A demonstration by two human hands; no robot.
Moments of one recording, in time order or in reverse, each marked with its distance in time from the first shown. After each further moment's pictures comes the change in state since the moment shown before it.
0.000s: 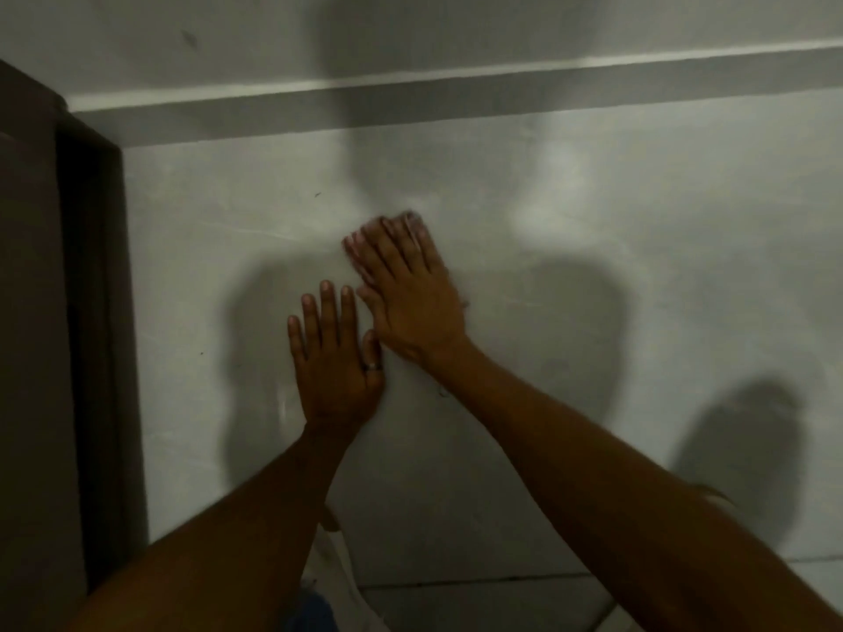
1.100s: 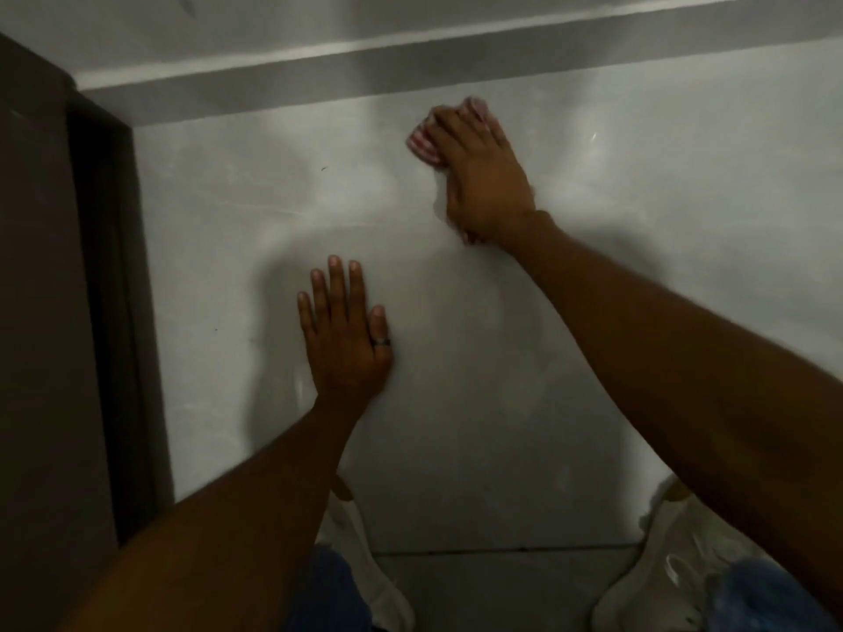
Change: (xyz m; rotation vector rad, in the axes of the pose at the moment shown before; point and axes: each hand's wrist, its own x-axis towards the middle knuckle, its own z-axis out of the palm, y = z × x) left_hand 0.001 -0.005 0.002 0.034 -0.033 0.012; right_hand 0.057 0.098 -0.055 0.062 -0.027 0.064
